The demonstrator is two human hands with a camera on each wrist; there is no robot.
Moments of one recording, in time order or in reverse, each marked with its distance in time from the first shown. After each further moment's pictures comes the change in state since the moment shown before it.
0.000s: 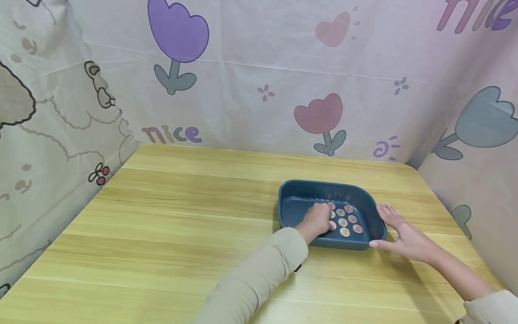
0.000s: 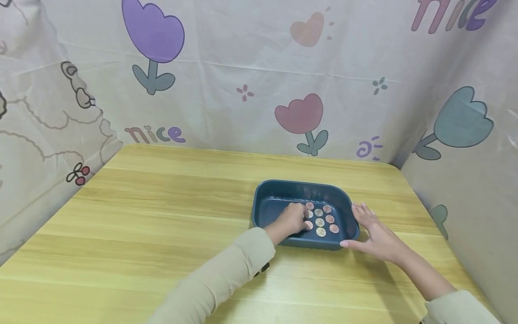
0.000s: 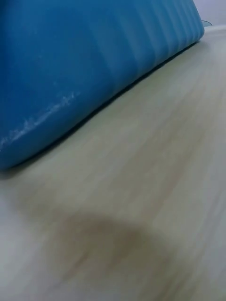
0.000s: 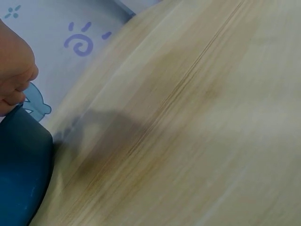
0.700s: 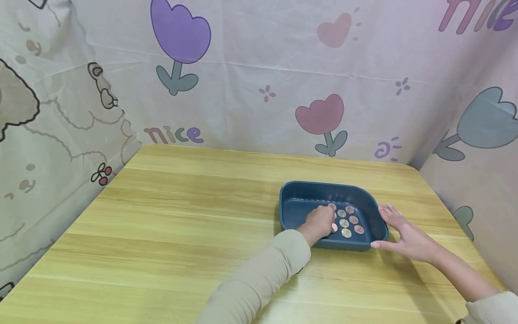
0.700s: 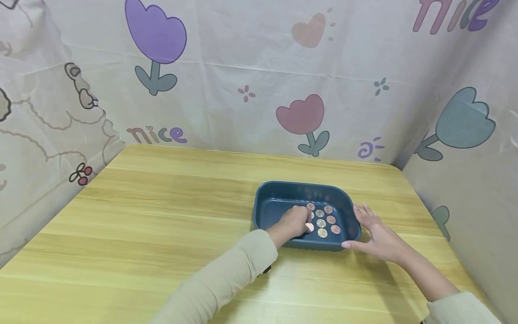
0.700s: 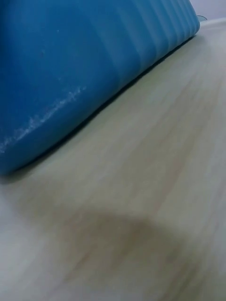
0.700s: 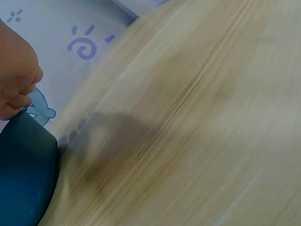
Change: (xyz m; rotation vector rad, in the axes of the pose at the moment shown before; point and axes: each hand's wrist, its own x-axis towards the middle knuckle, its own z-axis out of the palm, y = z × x) left_hand 0.000 0.004 0.002 0.107 -0.053 0.002; right_hand 0.001 -0.001 -0.003 -0.008 -0.015 0.006
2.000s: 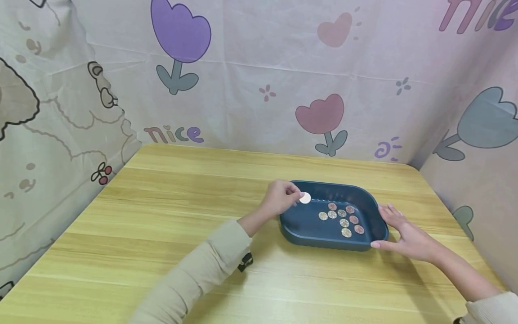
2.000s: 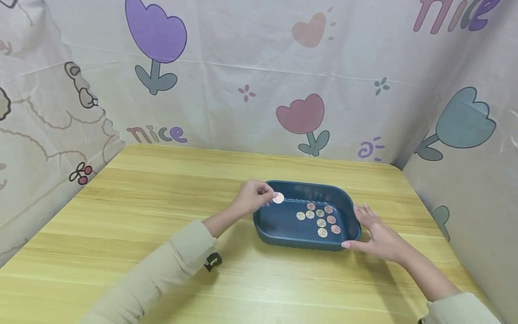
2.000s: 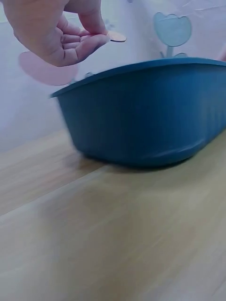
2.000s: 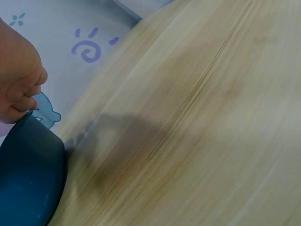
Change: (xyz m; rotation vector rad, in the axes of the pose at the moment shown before) left_hand -0.042 -0.091 -0.067 -0.730 0.305 0.163; right_hand 0.001 -0.001 -0.004 -0.008 -0.031 0.015
